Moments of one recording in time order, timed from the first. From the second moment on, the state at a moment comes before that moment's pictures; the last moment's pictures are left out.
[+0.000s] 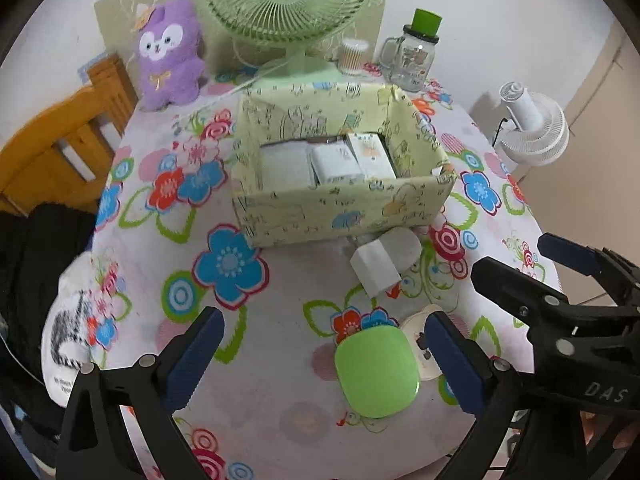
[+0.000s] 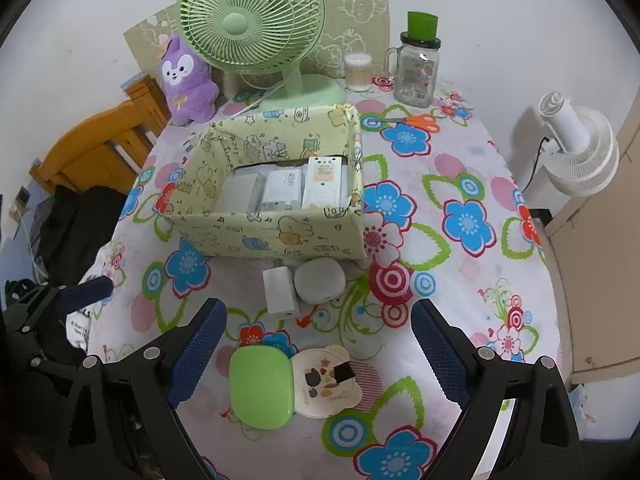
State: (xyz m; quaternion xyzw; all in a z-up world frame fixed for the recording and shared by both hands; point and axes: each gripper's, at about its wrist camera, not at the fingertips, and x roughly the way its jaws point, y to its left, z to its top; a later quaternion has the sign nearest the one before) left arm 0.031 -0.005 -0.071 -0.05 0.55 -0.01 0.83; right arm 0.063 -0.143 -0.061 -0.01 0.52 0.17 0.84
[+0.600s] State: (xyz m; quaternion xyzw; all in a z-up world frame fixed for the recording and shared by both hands) left arm 0.031 -0.023 -0.111 -0.05 0.58 0.03 0.81; right arm 0.071 -0.159 -0.104 -0.03 0.54 0.19 0.82
